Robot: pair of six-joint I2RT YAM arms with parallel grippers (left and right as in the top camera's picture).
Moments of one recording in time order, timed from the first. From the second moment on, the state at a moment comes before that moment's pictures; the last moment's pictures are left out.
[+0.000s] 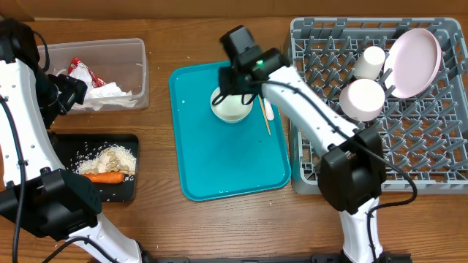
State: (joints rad) left arm 0.39 1.94 2.08 -1.68 -0.08 -0.79; right arm 0.59 2.16 1.95 -0.86 -0.05 0.37
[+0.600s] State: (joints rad) left arm 0.39 1.94 2.08 -1.68 -0.08 -0.79; right arm 0.71 2.31 1.92 -0.84 -0.03 0.11
